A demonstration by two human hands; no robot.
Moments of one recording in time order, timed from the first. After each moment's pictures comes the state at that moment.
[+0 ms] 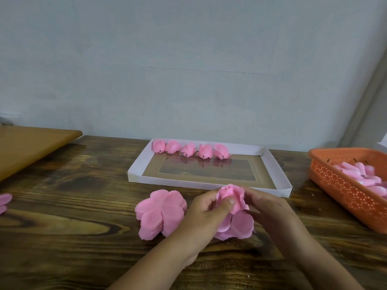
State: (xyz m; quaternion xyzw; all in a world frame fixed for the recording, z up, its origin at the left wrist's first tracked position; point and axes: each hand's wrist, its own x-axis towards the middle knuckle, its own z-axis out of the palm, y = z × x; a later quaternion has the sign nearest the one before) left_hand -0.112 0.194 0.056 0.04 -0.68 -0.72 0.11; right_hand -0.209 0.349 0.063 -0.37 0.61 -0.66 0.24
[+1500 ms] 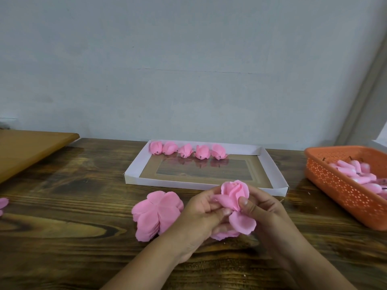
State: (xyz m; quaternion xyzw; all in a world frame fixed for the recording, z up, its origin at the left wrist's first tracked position) left_hand -0.116 0.189 0.052 0.01 -0.62 -0.78 0.06; right_hand -0.212 0.343 0.045 -0.29 0.57 -0.72 0.26
